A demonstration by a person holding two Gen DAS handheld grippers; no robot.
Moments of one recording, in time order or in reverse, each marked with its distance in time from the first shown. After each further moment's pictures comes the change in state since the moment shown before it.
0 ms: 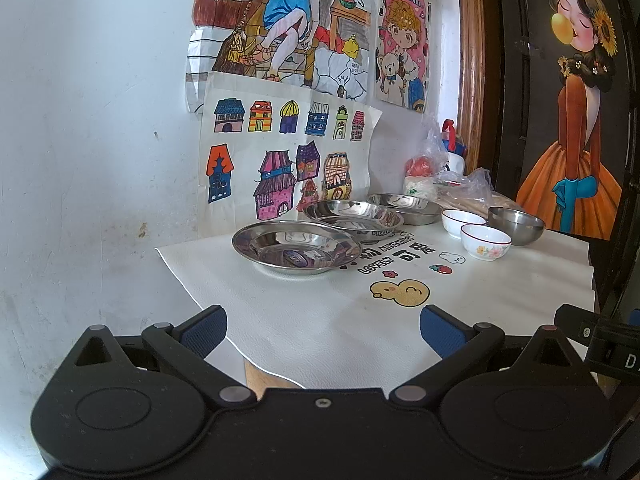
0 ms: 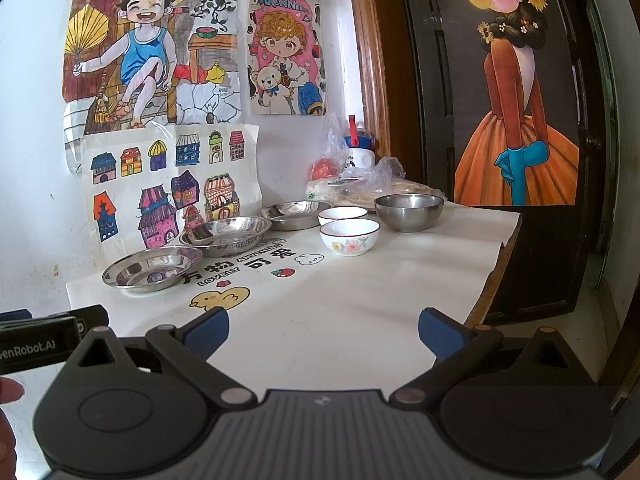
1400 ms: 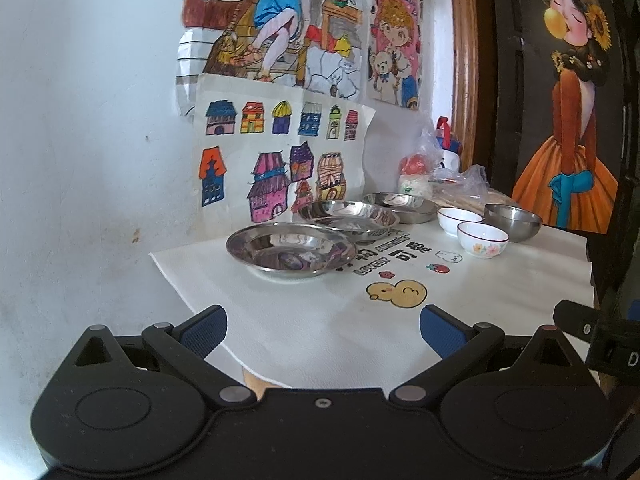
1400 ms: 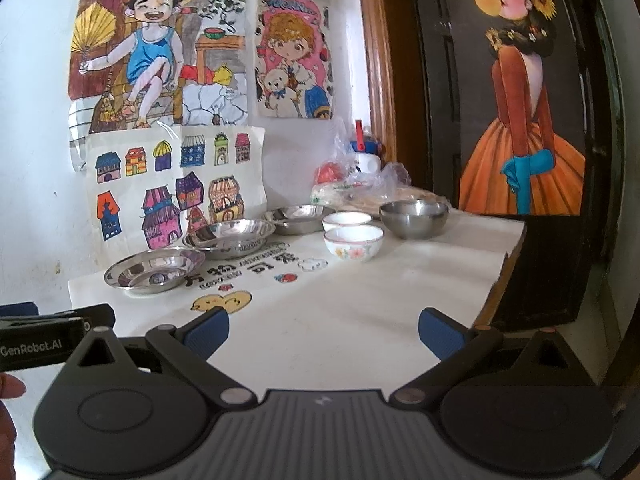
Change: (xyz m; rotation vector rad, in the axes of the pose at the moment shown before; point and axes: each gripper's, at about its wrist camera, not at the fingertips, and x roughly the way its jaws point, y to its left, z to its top) left arm 0.004 -0.003 0.001 0.020 -0.001 -0.023; right arm 0.003 0.002 0.014 -0.040 -0.028 0.012
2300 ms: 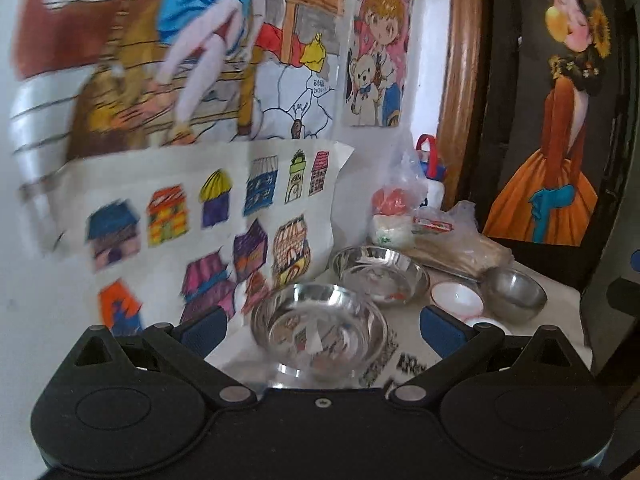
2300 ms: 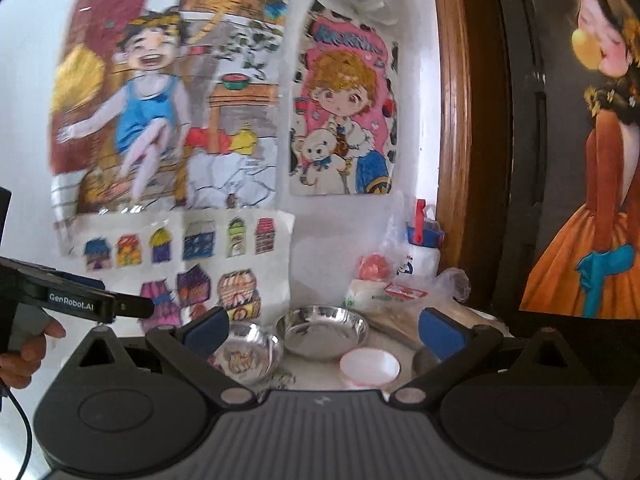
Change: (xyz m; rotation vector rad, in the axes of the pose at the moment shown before) left arm 0.166 0.010 0.192 0.026 0.122 -0.166; right arm 0.144 -0.047 0.201 -0.131 -0.011 0.211
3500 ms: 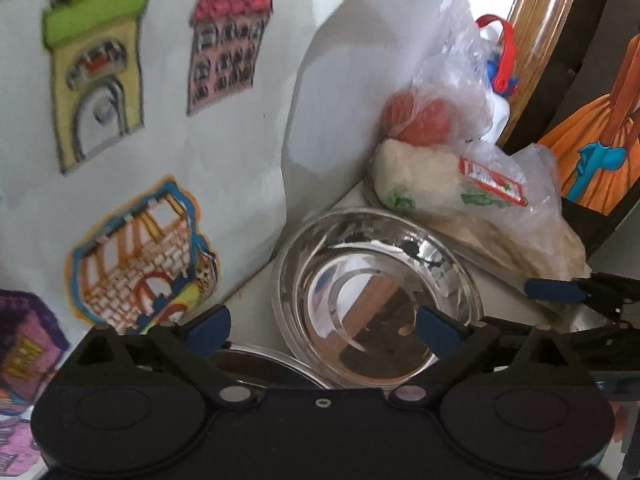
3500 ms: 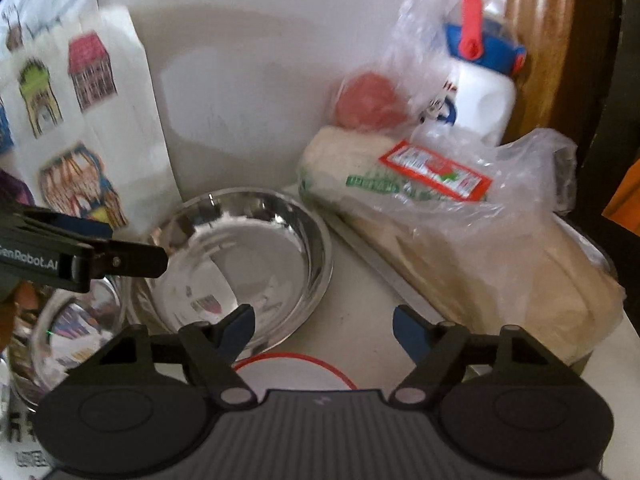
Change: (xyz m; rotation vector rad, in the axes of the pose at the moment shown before) left arm 0.299 -0.031 0.048 -0.104 0.391 -0.066; right arm 0.326 -0.096 -0.049 -0.054 0.470 0.102
